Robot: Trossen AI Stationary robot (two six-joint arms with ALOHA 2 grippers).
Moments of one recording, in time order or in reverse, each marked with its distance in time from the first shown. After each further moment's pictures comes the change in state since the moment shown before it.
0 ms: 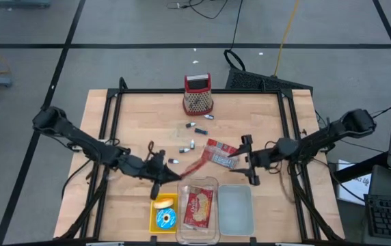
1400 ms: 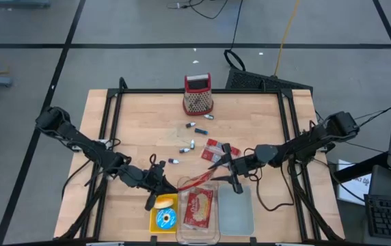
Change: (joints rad) left arm -0.089 0.054 0.000 0.003 0.038 -0.028; right arm 0.015 0.287 0.265 -0.087 -0.046 0.070
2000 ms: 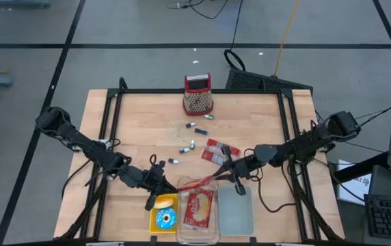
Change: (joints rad) left arm 0.001 0.000 0.000 -0.012 -0.007 0.000; right arm 0.000 -0.016 0.000 -0.050 -0.087 -0.039
